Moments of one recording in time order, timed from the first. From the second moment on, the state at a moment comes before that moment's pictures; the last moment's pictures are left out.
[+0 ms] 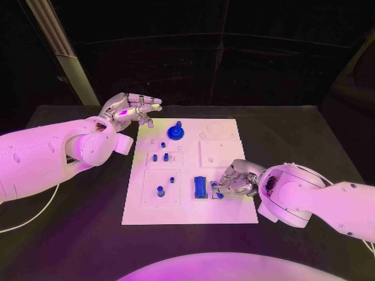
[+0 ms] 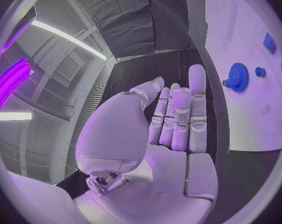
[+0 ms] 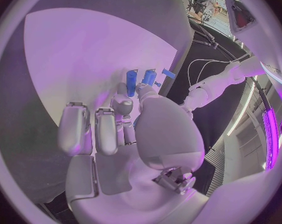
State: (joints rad) left arm 1.29 -0.81 -0.17 1.37 -0.05 -0.20 0.37; left_hand 1.32 -0.11 0.43 0.00 0.11 1.03 0.16 0.11 0.07 1.04 0.10 0.30 0.08 1.25 0.01 1.12 0.66 0.17 1.22 0.11 0.64 0.70; right arm 0.98 -0.94 -0.03 1.84 -1.15 -0.29 -0.51; right_hand 1.28 -0.05 0.03 0.25 0.50 1.07 0.05 0.33 0.37 1.37 -0.02 0.96 1.09 1.47 -0.08 1.40 1.31 0.09 1.44 0.02 1.37 1.21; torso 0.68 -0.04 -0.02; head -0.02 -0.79
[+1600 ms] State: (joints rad) left arm 1.29 -0.81 -0.17 1.37 -0.05 -0.20 0.37; left_hand 1.32 -0.11 0.43 0.00 0.11 1.03 0.16 0.11 0.07 1.04 0.10 0.30 0.08 1.25 0.01 1.12 0.66 0.17 1.22 0.11 0.63 0.70; right arm 0.98 -0.95 -0.03 1.85 -1.22 -0.22 -0.50; right_hand 1.21 0.02 -0.13 0.22 0.17 1.11 0.03 0.36 0.40 1.43 -0.04 1.09 1.20 1.47 -0.10 1.43 1.31 0.07 1.46 0.01 1.40 1.26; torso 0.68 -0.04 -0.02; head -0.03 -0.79
